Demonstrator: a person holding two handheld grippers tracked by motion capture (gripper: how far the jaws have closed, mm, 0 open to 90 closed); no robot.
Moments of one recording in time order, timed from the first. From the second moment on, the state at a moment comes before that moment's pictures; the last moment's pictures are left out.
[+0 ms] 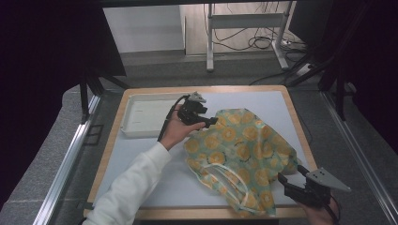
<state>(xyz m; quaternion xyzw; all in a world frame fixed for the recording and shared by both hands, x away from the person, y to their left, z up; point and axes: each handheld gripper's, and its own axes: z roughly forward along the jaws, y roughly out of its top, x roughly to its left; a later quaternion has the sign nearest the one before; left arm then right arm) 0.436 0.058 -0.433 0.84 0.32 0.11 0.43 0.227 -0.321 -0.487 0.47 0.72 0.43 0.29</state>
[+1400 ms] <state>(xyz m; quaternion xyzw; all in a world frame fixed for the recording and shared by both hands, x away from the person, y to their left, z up) 0.446 0.041 -0.462 0.85 0.30 0.06 0.42 0.227 -0.322 -0.488 0.47 0.72 0.42 0.29</state>
